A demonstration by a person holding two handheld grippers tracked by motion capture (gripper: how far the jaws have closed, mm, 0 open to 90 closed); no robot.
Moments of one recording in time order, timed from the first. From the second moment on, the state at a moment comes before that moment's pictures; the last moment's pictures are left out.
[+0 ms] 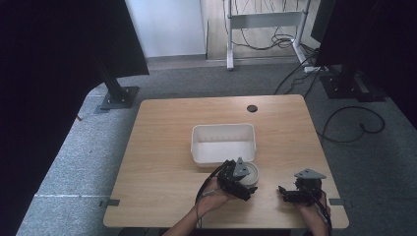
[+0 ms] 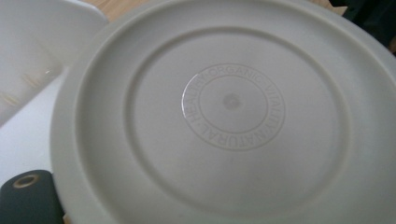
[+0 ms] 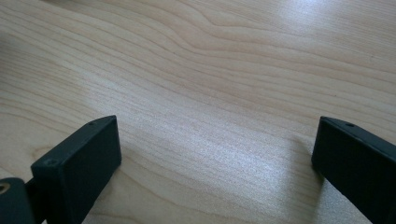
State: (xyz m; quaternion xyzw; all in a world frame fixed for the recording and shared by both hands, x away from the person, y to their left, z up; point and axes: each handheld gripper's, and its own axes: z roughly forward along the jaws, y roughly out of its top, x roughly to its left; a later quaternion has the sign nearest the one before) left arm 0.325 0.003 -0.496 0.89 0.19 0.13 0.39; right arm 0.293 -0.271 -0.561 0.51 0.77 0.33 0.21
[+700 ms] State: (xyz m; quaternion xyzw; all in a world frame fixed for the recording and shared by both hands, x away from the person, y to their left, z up) left arm 0.350 0.014 -0.492 0.89 0.22 0.15 0.38; right arm 0.293 -0.271 -0.561 0.51 0.77 0.33 0.21
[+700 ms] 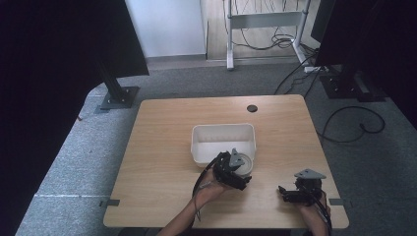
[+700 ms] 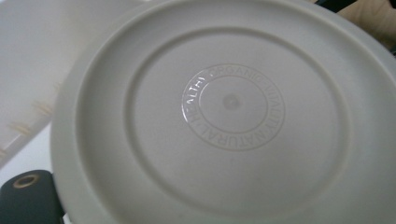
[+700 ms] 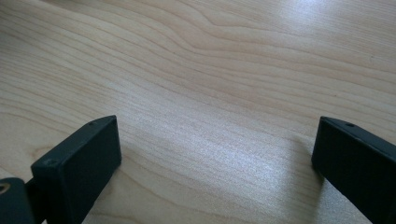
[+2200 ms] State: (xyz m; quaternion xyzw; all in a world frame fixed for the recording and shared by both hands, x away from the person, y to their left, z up) left arm 0.405 0.023 -0.484 0.86 0.28 0.20 0.37; right arm 0.293 -0.271 -0.561 0.51 0.77 0.33 0.21
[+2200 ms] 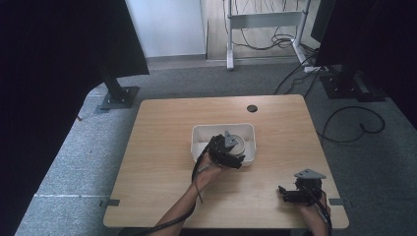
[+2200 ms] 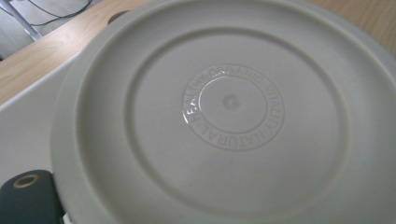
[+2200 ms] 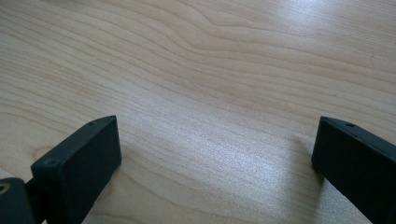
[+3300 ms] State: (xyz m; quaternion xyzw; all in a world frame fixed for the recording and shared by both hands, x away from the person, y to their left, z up) left arm 0.427 0.011 -0.527 0.84 0.35 0.21 0.35; right arm 0.293 -0.271 -0.561 0.51 0.77 0.33 0.21
